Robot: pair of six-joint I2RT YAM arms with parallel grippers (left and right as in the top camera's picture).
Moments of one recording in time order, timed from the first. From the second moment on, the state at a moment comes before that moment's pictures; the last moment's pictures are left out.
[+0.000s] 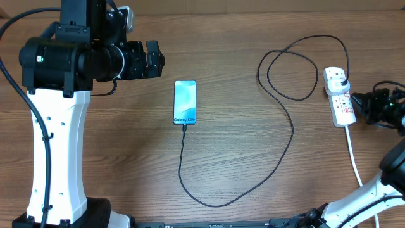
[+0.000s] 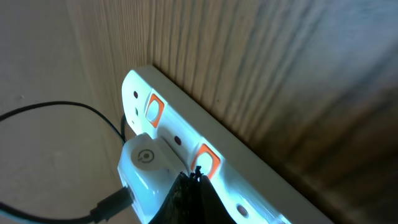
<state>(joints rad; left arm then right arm) -0.14 1.65 2.15 -1.49 0.25 -0.24 -0.73 2.06 1.27 -0.38 -0.78 0.65</state>
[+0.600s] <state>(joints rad) -0.14 1.65 2.15 -1.49 0.25 -0.24 -0.71 2.08 1.27 -0.31 -0.77 0.65</state>
